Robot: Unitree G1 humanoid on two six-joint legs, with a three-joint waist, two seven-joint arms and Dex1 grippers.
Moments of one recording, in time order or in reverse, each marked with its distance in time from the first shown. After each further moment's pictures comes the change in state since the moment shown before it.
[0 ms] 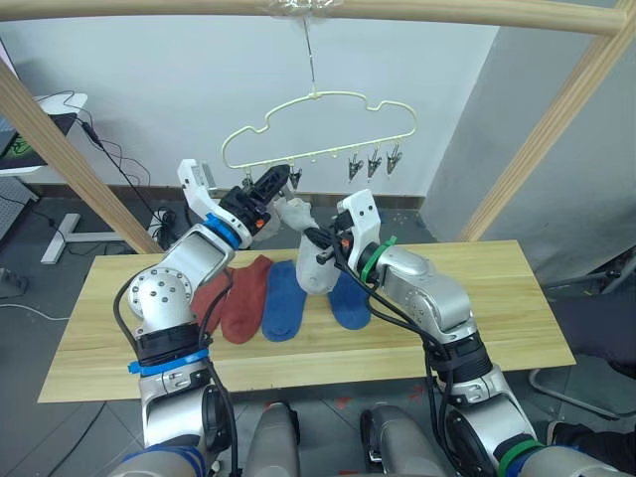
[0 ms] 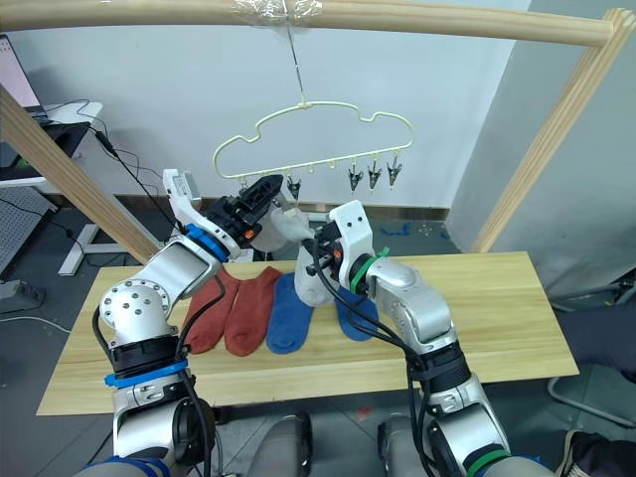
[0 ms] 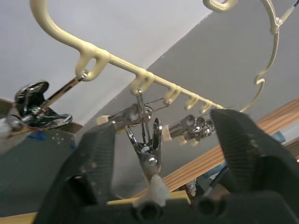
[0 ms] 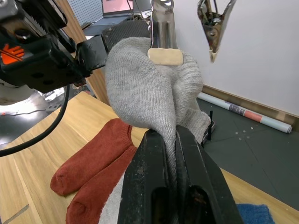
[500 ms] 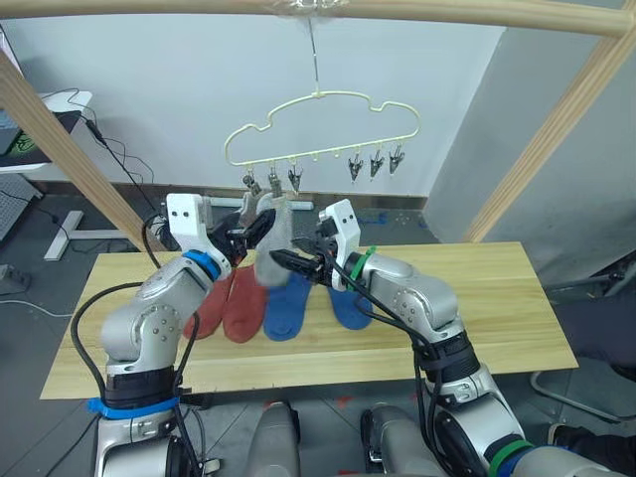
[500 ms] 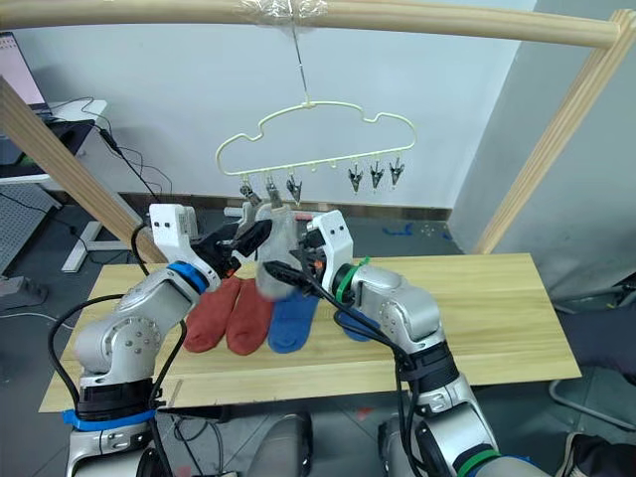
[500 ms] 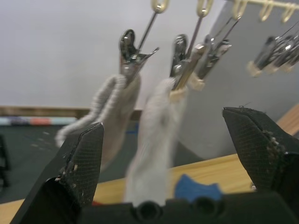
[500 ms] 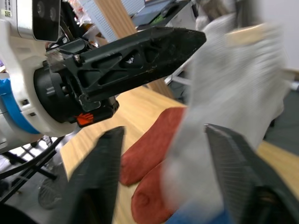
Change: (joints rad) left arm 0.258 0.170 -0.206 -0.174 0.404 -0.233 -0.141; right arm 0.023 0.027 -0.002 0.014 0.113 0.118 0.078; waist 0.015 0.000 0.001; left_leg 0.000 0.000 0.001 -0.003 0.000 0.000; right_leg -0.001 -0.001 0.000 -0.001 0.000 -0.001
